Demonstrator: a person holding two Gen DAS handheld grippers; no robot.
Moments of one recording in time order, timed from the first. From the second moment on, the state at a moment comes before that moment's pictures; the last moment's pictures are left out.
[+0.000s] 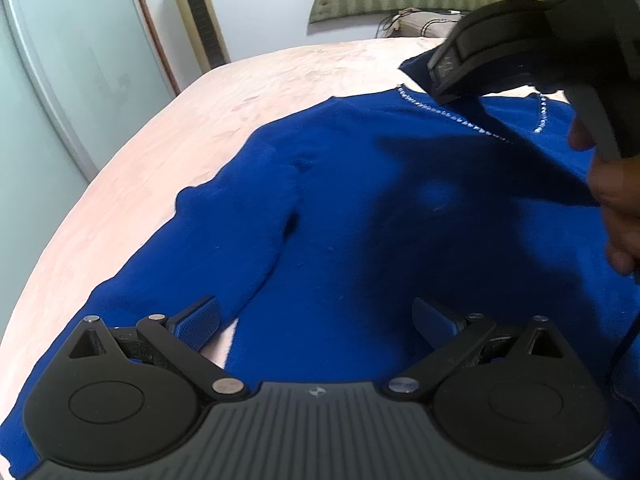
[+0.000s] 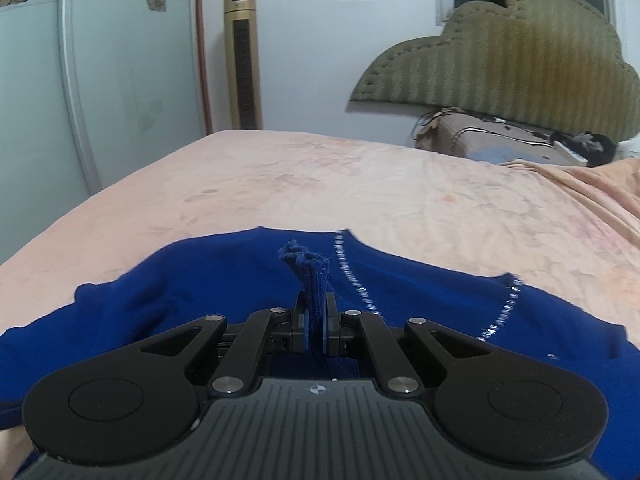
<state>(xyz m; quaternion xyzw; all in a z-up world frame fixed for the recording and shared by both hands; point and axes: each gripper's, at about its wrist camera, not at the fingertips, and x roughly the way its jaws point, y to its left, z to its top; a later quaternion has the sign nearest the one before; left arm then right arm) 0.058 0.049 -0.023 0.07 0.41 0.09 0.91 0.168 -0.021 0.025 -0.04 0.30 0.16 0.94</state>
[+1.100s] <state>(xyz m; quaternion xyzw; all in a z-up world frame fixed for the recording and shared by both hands) 0.060 0.051 -0.026 0.07 0.42 0.10 0.90 0.195 -0.013 0.009 0.08 0.35 0.23 0.91</state>
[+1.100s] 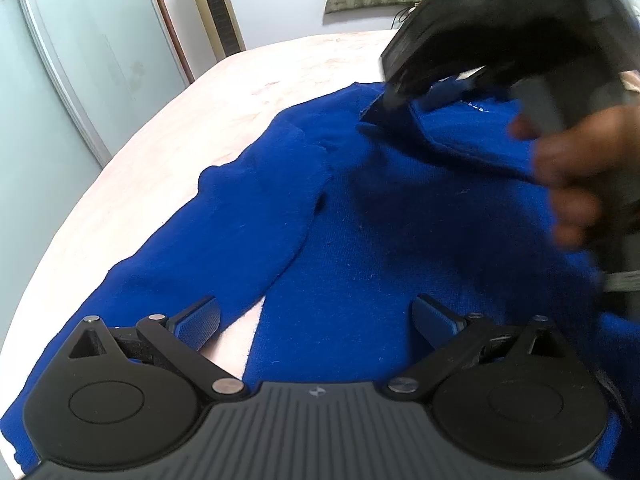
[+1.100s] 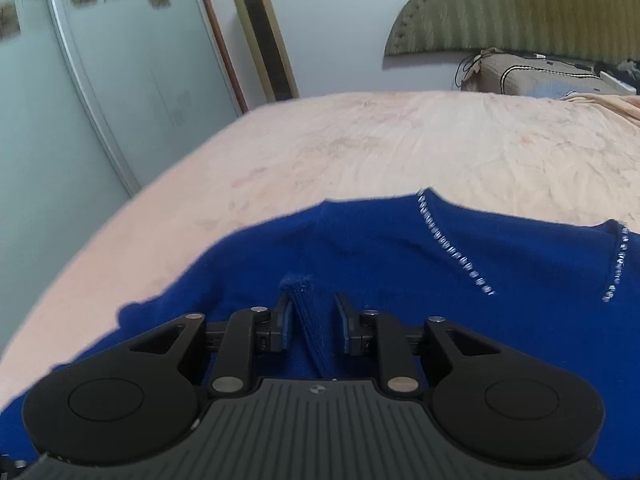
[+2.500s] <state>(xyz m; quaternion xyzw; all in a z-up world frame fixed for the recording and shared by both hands) -0.095 0.258 -0.051 -0.57 0.14 0.28 0.75 0.113 -0.021 0.026 0.01 0.36 0.32 0.87</state>
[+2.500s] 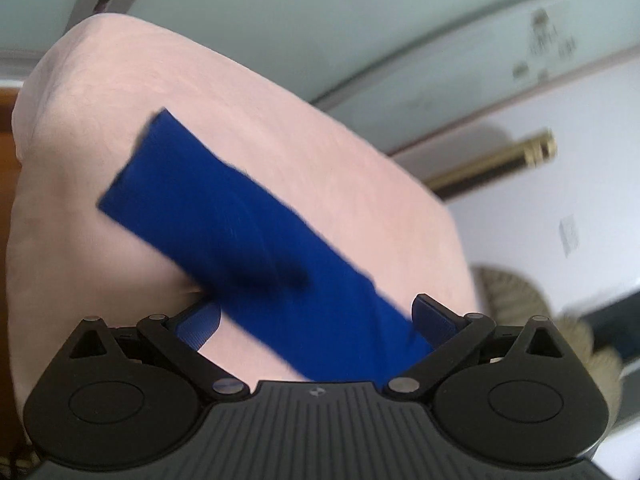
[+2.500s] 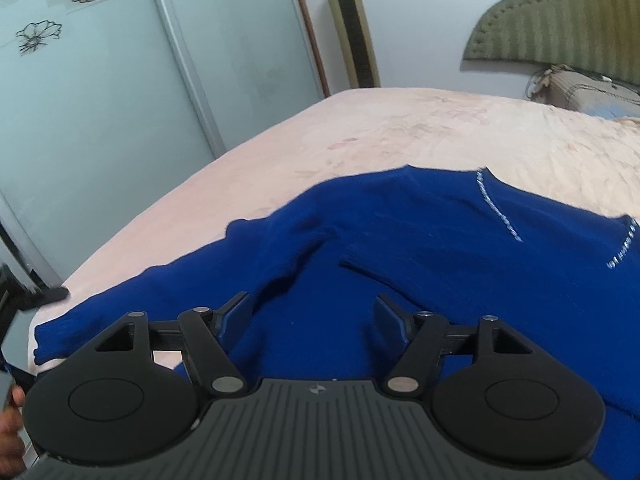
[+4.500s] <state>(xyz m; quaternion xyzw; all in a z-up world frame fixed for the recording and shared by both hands) 0.026 -0.039 -0.037 0.31 0.24 -0.16 0.90 0.136 -0.164 -0.009 0.16 0.38 0.16 0.90</state>
